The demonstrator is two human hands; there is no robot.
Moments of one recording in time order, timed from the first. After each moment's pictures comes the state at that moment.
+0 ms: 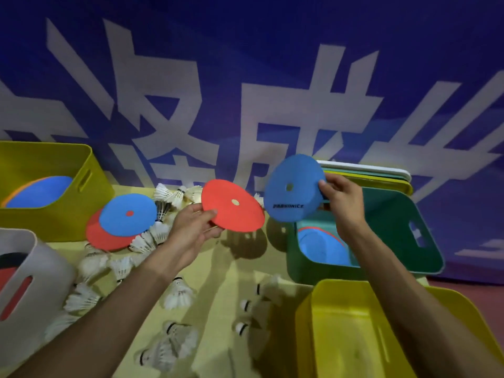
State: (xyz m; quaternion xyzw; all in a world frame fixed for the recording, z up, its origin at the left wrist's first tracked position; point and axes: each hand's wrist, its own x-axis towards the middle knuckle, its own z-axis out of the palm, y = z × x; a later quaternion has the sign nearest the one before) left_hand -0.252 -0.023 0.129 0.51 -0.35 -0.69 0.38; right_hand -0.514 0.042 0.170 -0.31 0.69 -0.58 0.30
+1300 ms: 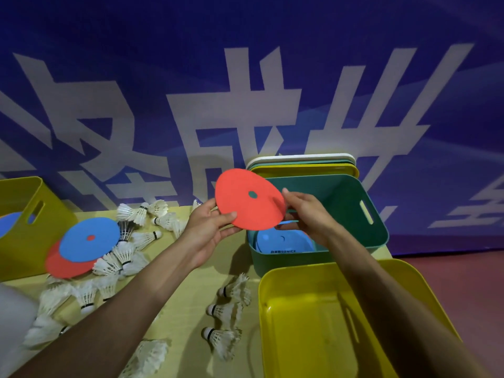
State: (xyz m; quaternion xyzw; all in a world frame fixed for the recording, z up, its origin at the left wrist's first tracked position) left_hand -0.372 0.034 0.158 0.40 -0.43 -0.75 0.31; right_hand -0.578 0.099 0.147 -0.29 0.64 -0.50 0.51
